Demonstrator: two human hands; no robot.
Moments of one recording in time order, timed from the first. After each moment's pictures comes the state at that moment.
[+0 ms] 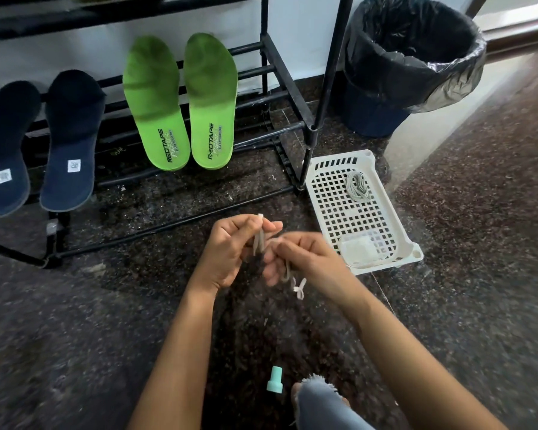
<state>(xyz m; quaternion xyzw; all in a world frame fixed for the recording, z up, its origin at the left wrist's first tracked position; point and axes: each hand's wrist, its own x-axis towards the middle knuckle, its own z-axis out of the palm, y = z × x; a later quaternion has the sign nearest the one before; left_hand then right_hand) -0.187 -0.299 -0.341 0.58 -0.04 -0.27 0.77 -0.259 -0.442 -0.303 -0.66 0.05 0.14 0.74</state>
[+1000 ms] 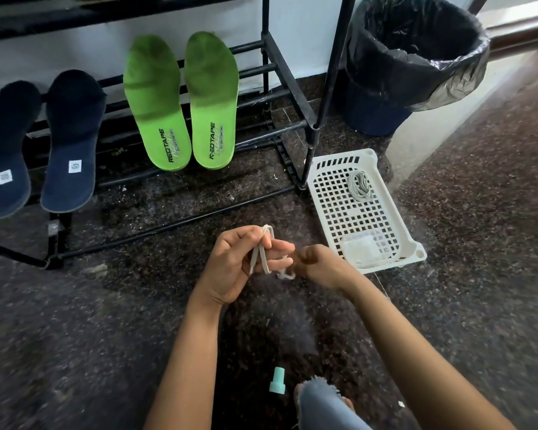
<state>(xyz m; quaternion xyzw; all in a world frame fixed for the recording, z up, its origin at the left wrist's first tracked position) -0.204 -0.296 -0.338 0.49 -0.03 -0.33 0.80 -0.245 -0.479 -0.385 -0.87 0.14 0.26 0.41</state>
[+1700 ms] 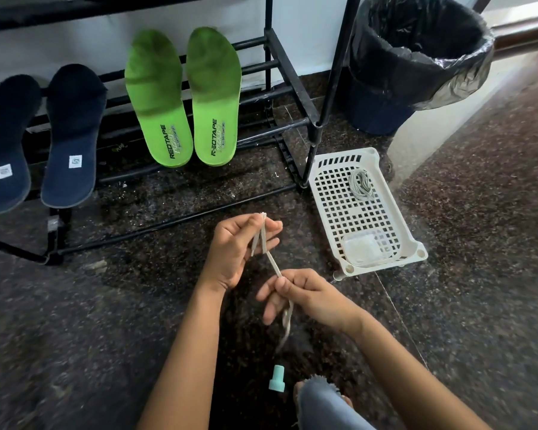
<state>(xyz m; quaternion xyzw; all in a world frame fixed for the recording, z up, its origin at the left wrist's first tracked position) -0.189 -0.305 -0.355 0.57 0.02 -0.25 0.78 -0.286 -0.442 -0.365 -0.65 -0.02 0.24 0.72</state>
